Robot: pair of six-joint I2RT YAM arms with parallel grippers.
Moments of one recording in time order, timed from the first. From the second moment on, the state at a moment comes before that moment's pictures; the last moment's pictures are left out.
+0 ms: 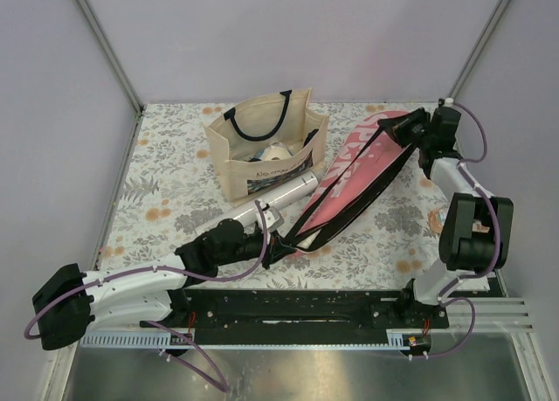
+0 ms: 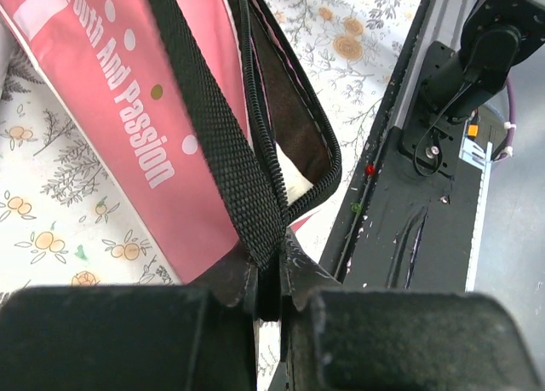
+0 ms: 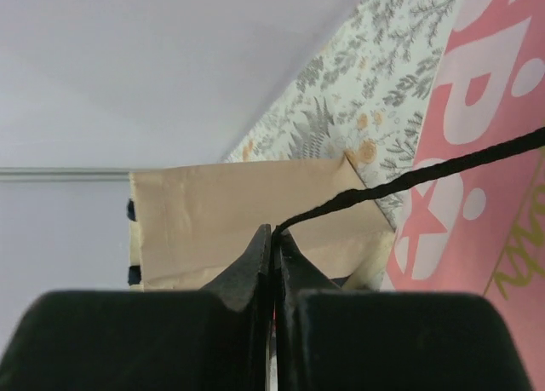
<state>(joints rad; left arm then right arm) -1.03 0.97 0.41 0.27 0.20 -0.24 -0.14 1.61 1.07 0.28 -0.50 1.09</state>
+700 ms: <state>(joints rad) -1.01 0.91 0.44 0.23 0.21 -0.30 -0.25 1.64 1.38 -0.33 -0.47 0.42</state>
